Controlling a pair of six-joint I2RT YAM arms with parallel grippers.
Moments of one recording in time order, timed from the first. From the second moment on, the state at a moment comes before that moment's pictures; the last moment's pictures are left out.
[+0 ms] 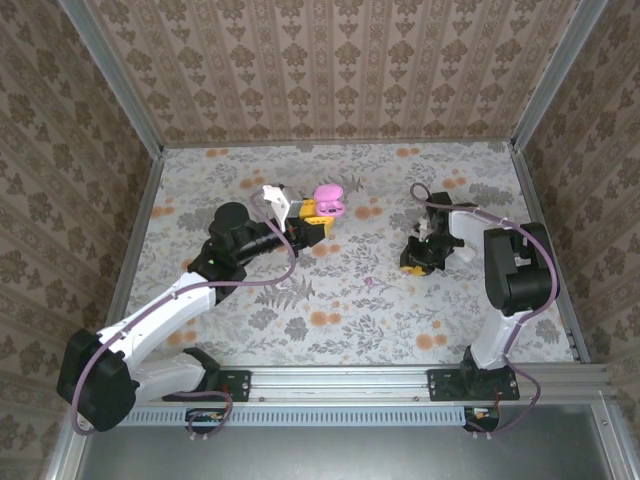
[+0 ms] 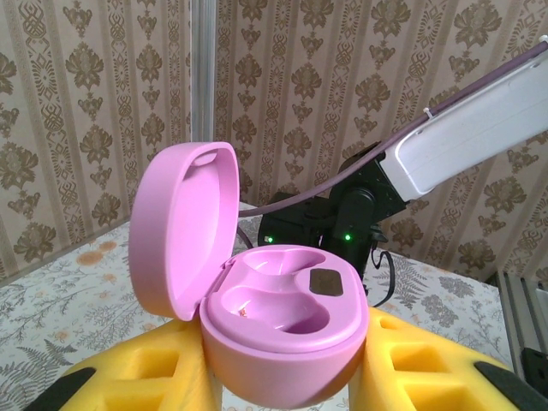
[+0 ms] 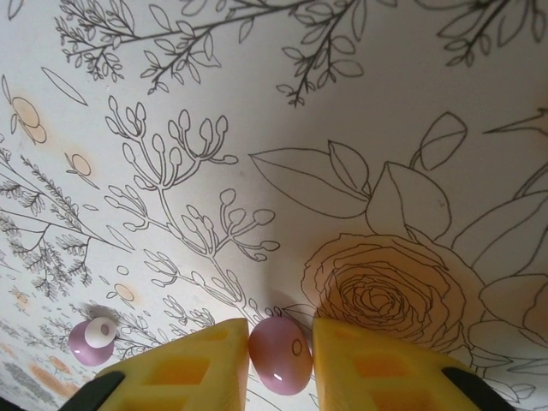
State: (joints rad) left arm -0.66 1.12 0.76 0.37 0.55 -0.11; right arm 0.11 1.81 1.06 -0.78 -0.40 0.34
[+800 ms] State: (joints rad) left arm -0.66 1.12 0.76 0.37 0.55 -0.11; right arm 0.15 1.81 1.08 -0.81 -0.37 0.34
